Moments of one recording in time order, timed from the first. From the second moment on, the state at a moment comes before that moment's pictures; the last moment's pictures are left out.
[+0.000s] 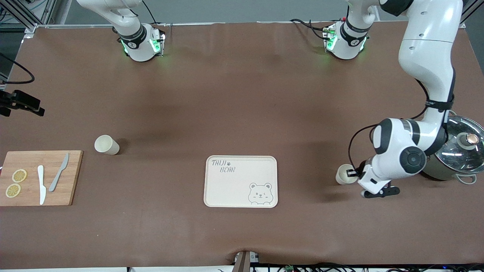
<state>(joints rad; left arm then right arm) -0.09 0.67 -0.09 -1.56 0.03 2.17 -0.26 0.04 0.09 -0.16 -1.50 0.01 1.57 -0.12</state>
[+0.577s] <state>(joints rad) -0.33 0.68 -0.09 -1.49 0.03 2.17 -0.52 -0.01 0.23 -0.17 -1.51 0.01 1.57 -0.12</state>
